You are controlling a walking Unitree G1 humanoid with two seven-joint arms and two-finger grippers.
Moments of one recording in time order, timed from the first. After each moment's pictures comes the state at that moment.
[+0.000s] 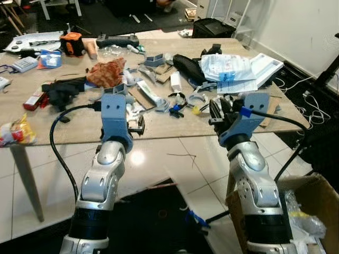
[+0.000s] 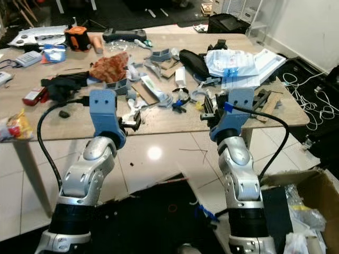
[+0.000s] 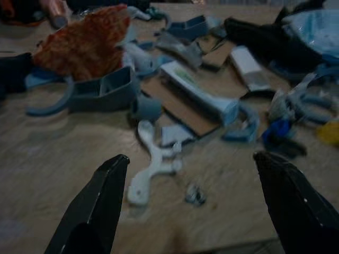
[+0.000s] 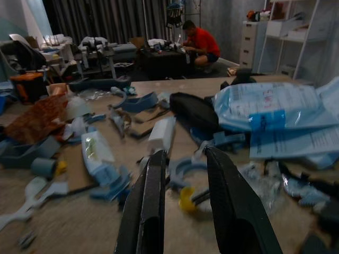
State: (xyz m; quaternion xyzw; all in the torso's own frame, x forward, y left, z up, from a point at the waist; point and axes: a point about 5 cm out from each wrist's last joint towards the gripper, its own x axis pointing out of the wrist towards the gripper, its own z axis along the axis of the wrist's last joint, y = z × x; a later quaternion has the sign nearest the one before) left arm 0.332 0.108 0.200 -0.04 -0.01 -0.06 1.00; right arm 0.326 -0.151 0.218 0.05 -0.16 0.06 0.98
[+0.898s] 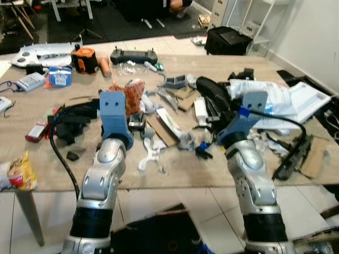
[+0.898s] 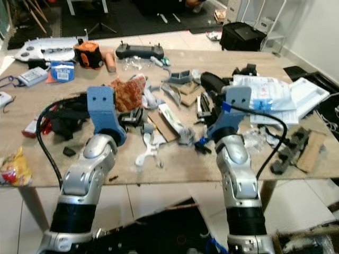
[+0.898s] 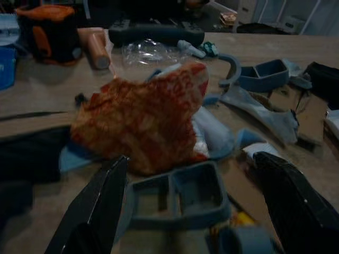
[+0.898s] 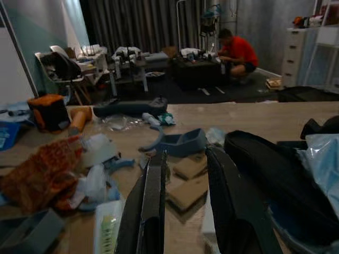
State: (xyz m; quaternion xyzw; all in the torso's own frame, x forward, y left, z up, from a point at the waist) left arm 0.332 0.113 0.200 -0.05 -0.02 -0.05 1.00; right arm 0.327 -0.142 0.220 0.05 -0.17 0.09 0.98
